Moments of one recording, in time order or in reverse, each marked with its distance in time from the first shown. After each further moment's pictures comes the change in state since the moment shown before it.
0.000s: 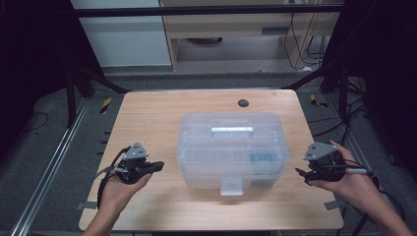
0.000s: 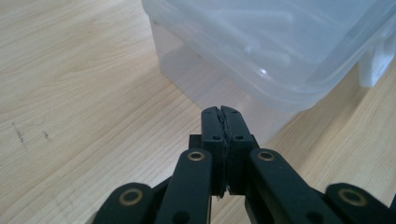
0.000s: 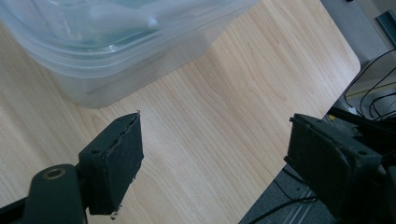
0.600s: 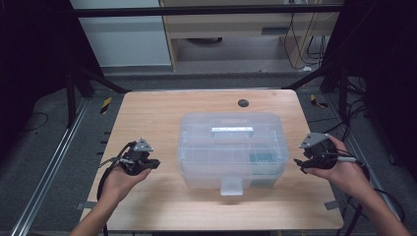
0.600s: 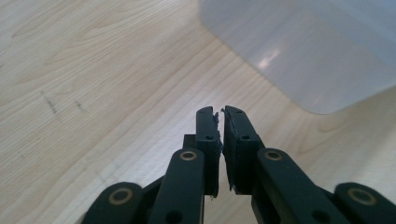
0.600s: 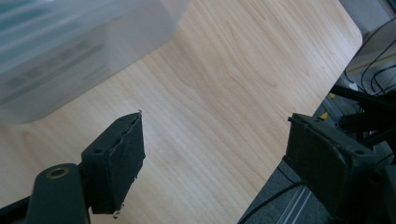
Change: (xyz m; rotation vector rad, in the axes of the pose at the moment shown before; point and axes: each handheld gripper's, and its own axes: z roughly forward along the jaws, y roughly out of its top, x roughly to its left) left arm 0.037 0.000 0.031 0.211 0.078 0.046; right arm -0.026 -0.001 0.042 0.066 -0.025 0.076
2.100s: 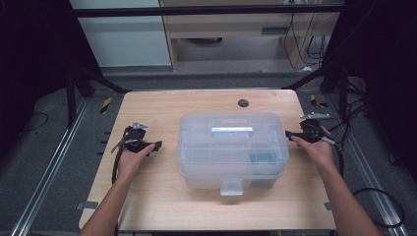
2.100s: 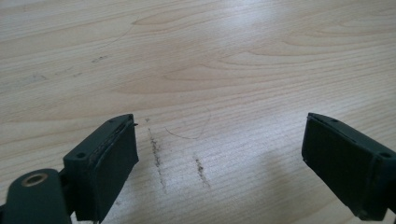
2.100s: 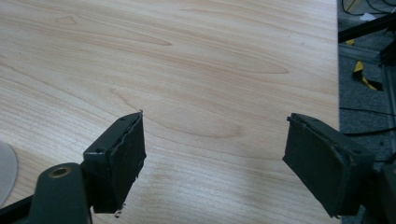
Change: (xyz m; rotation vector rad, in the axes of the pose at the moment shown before) left arm 0.093 -0.004 0.087 -0.141 0.199 -0.340; right arm -0.067 -0.006 0.125 -0.151 -0.029 0.609
